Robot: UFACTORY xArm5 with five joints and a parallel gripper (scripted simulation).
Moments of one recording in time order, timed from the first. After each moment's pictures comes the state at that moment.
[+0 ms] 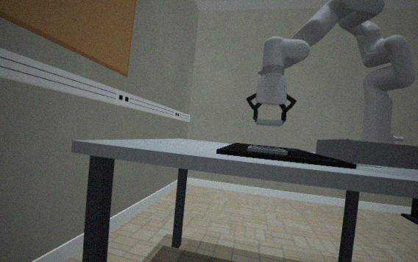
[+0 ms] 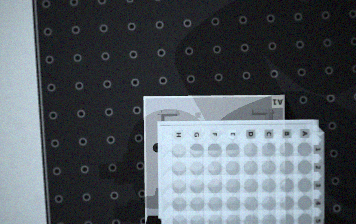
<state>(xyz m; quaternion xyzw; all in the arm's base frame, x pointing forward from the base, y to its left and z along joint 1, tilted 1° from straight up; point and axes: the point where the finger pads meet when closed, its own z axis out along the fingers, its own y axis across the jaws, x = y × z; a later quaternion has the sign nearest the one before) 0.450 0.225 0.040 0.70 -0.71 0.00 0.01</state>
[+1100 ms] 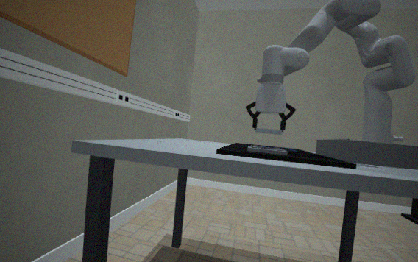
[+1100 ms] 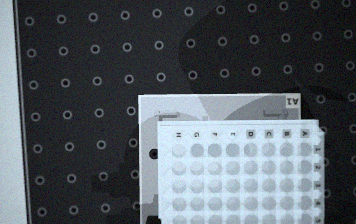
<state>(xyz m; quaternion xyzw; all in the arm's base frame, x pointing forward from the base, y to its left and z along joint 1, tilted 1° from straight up) 0.449 0.224 0.010 0.70 -0.71 0.00 0.01</state>
